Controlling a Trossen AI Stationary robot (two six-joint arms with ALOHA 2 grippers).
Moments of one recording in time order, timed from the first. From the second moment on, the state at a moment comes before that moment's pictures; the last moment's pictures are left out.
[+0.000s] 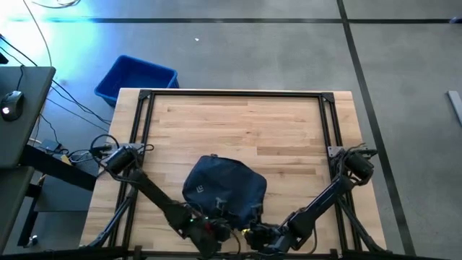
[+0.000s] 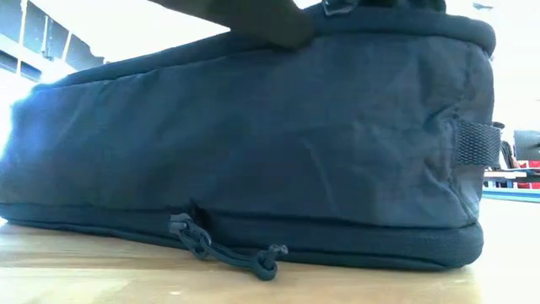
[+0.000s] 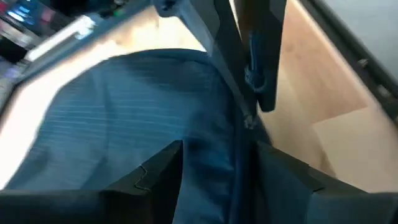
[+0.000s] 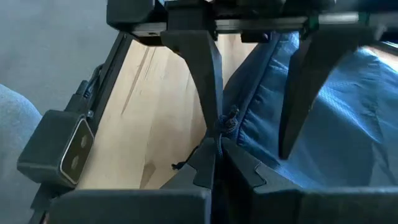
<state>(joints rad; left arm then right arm) -0.71 2.05 1.41 -0.17 -0.71 -0.07 0.79 2.04 1.44 -0.25 0.69 0.29</state>
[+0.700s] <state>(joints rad) -0.88 2.07 1.41 -0.61 -0.96 -0.23 0.90 2.02 1.44 -0.72 0.77 0.73</state>
